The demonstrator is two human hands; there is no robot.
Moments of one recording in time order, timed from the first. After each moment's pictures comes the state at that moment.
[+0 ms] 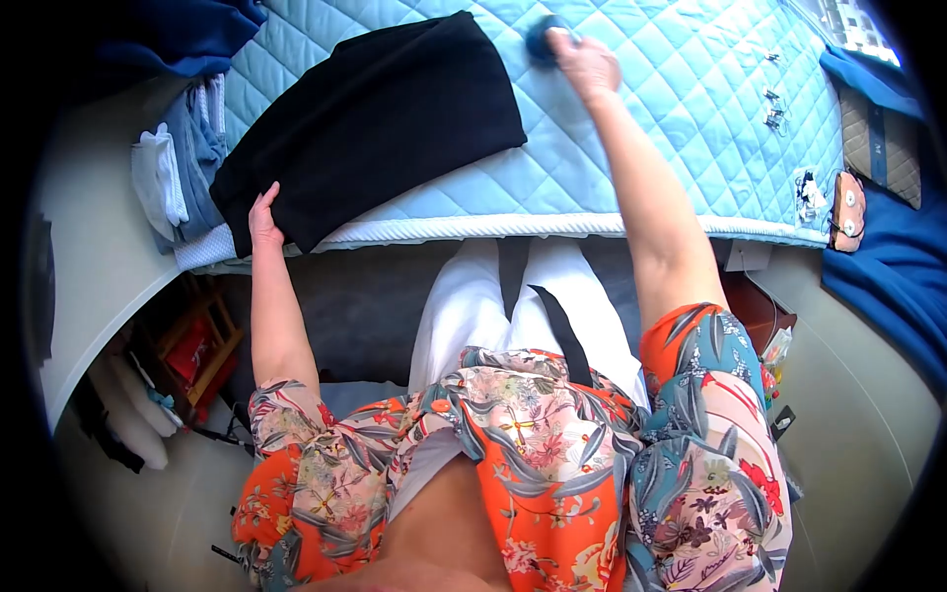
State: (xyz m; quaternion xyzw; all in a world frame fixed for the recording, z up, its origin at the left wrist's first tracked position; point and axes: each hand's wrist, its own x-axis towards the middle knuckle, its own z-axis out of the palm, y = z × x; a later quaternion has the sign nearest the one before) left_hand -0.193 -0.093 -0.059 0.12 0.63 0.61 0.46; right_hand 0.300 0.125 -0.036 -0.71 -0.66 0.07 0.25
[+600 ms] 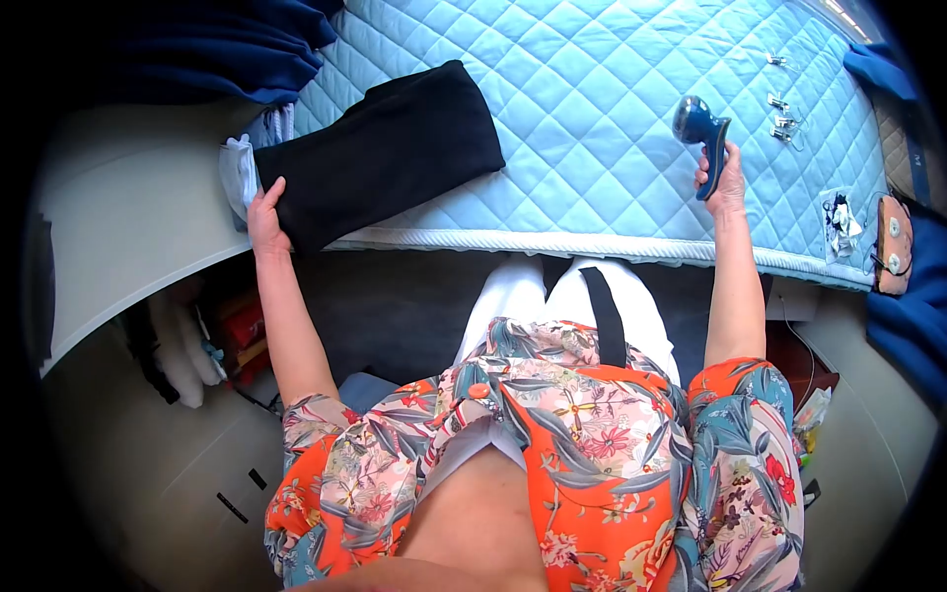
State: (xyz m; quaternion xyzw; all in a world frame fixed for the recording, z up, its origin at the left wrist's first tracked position) left_hand -0.106 -0.121 0.152 0.31 0.64 0.62 0.34; right_hand 0.496 0.030 -0.038 -0.46 -0.15 0.72 0.49
